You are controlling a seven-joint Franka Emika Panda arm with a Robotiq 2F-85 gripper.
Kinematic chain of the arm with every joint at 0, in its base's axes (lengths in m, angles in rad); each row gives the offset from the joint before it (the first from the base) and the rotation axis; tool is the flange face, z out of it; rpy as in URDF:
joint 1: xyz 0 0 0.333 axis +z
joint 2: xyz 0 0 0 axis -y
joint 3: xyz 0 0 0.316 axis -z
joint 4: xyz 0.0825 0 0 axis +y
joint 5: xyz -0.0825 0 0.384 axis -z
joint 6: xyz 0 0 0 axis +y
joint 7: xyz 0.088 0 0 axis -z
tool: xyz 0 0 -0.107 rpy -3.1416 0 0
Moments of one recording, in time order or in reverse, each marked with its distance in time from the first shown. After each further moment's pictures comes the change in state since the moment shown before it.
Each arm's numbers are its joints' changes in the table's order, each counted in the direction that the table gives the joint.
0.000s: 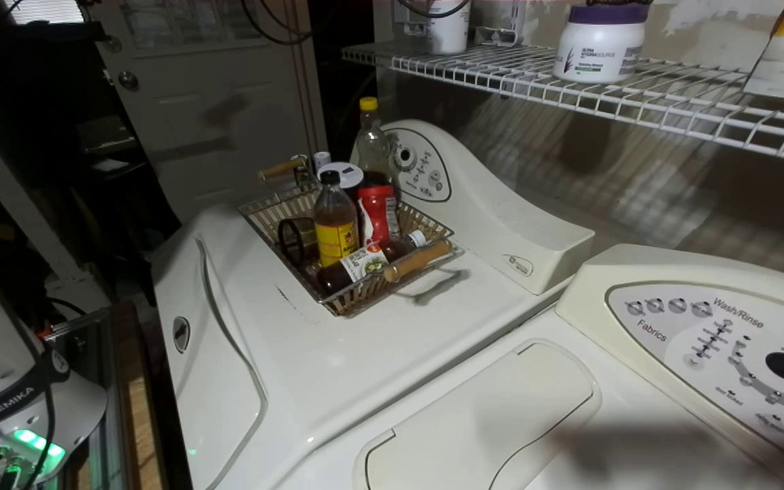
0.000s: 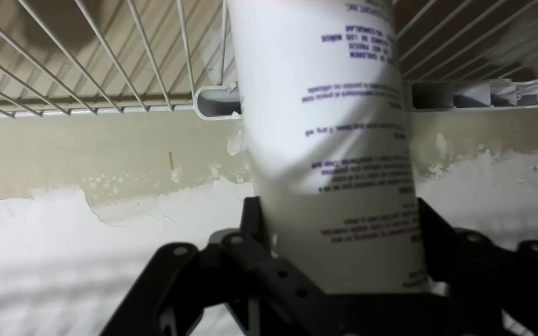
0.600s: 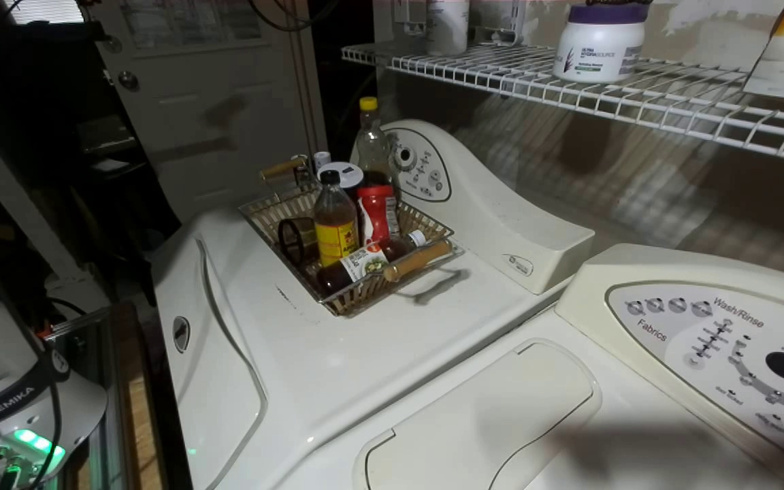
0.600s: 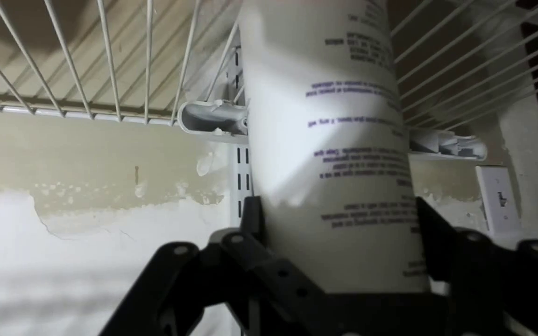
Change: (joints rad) arm -0.106 -0.007 -0.052 -0.106 -0.077 0.296 -0.237
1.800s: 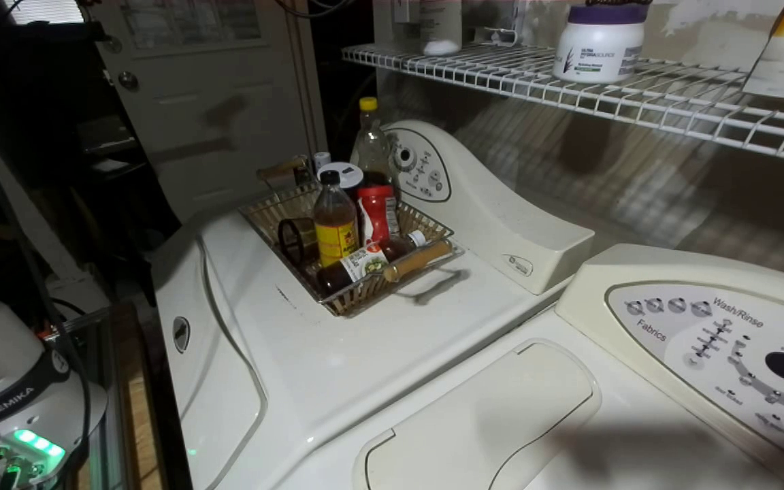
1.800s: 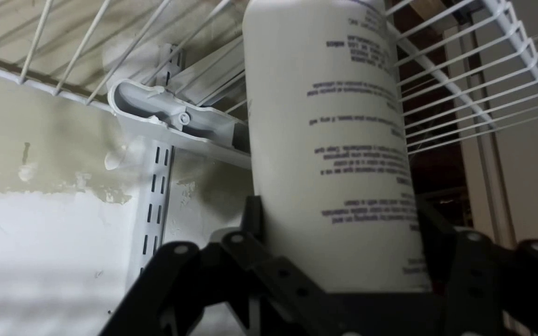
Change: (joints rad) arm -0.087 -0.122 -0.026 -0.266 -0.081 0.408 -0.323
